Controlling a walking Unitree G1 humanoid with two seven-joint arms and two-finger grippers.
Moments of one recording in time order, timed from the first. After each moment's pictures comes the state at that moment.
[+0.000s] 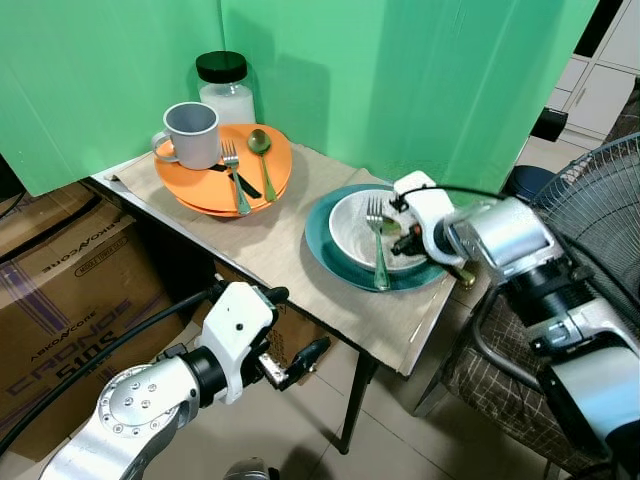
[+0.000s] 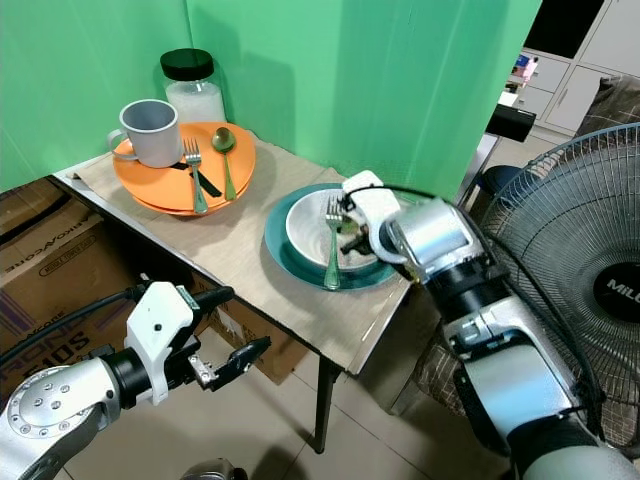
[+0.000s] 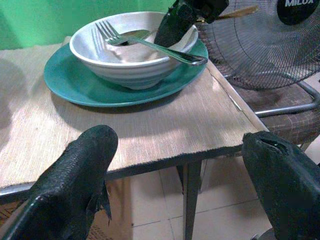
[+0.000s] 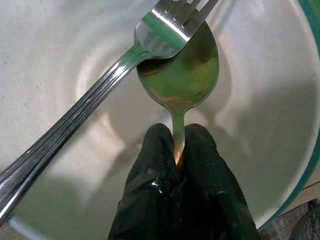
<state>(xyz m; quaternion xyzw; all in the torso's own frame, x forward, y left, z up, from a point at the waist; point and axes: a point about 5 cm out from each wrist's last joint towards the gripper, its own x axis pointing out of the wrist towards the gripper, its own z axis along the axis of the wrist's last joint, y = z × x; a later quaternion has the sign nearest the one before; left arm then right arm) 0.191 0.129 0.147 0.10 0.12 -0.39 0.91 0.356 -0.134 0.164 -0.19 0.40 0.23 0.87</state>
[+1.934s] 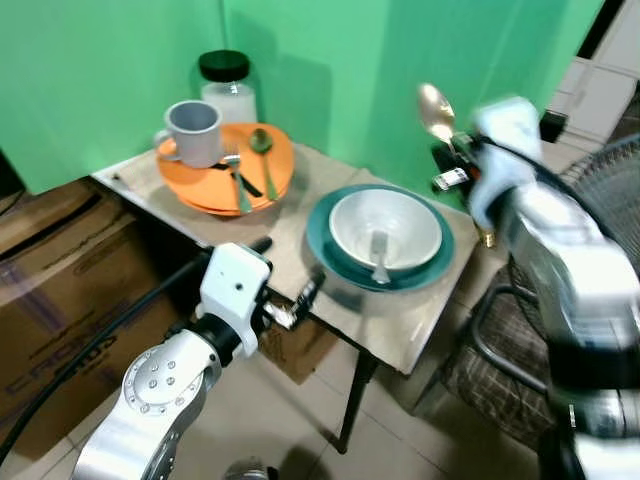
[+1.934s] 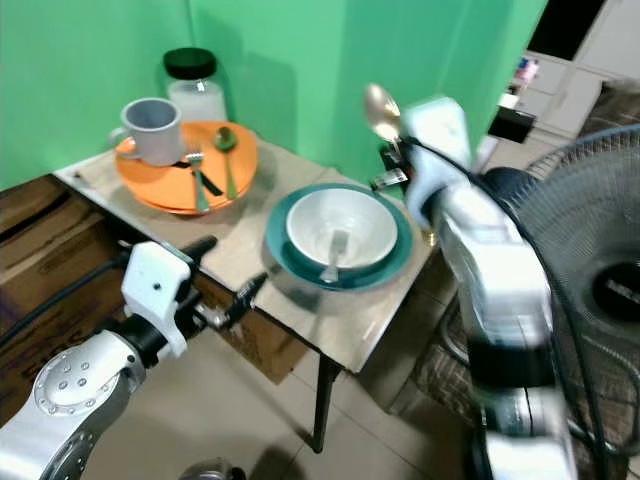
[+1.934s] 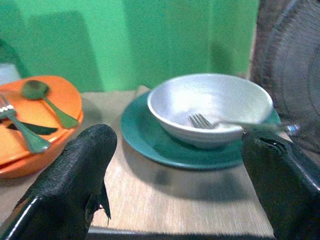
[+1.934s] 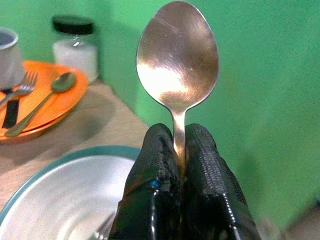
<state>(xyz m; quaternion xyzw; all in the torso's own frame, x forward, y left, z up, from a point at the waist) 0.217 0.121 0.166 0.07 0.02 -0.25 0.97 0.314 -0.172 0.222 -0.05 0.03 0.14 0.99</state>
